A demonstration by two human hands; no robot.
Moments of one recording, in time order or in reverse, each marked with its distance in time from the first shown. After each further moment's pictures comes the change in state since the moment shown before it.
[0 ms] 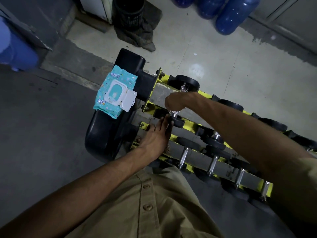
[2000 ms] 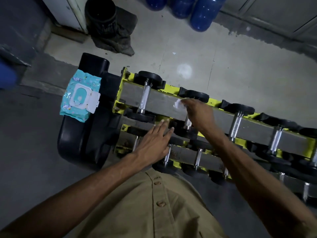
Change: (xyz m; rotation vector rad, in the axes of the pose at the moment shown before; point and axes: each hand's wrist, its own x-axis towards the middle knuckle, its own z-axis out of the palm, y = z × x) left_hand 0.028 0.109 -0.021 -0.205 0.096 0.137; right_hand -0.136 0.031 0.202 0.664 1.006 0.549
